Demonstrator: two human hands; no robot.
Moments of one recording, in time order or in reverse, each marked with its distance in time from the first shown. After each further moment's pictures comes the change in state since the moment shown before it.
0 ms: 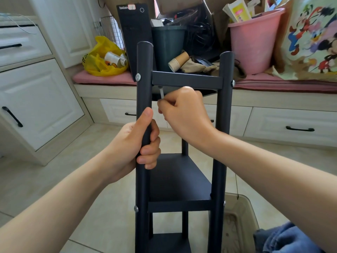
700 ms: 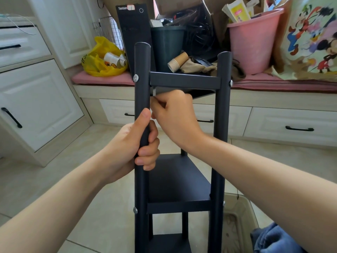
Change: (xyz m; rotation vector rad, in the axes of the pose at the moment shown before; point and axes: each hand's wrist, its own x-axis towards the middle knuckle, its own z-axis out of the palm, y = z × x) left_hand 0.000 -0.001 -0.006 -0.001 -0.058 -0.005; right_hand 0.002 0.001 0.020 0.063 0.078 -0.086
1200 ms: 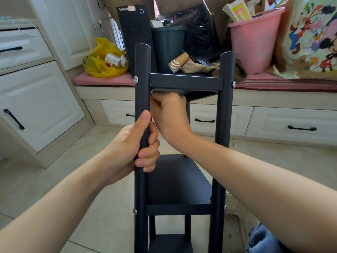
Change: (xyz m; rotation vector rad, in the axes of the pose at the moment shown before) left_hand -0.001 0.001 -0.002 0.007 0.007 -0.012; right_hand 0.005 0.003 0.020 0.138 0.051 0.022
